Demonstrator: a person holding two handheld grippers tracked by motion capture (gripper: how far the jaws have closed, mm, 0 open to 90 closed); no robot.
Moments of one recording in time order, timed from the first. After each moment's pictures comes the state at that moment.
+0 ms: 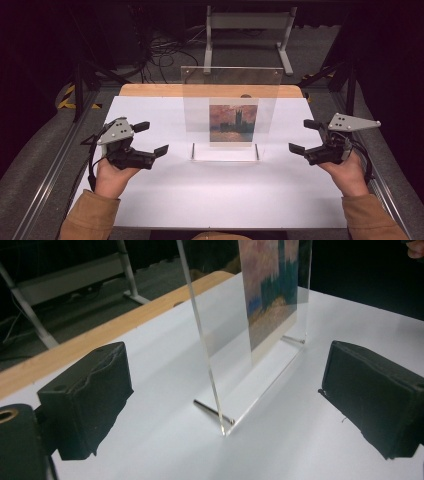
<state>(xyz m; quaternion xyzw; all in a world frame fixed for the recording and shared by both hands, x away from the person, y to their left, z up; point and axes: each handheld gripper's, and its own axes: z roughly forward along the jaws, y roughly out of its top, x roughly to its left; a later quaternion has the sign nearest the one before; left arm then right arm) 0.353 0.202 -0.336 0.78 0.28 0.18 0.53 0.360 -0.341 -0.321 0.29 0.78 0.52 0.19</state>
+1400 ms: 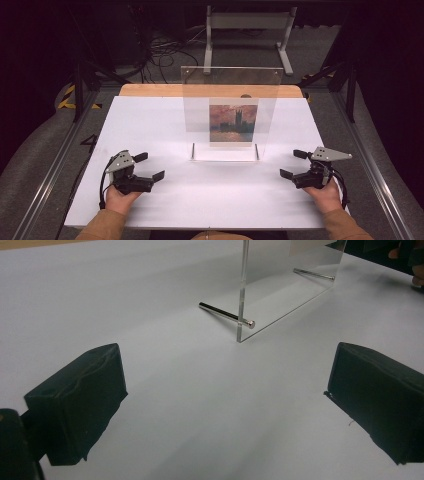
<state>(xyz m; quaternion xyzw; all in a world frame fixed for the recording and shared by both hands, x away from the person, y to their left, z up) 0.354 0.223 -0.459 0.77 0.33 0.14 0.53 0.357 -0.352 -0.447 0.34 0.78 0.51 0.15</state>
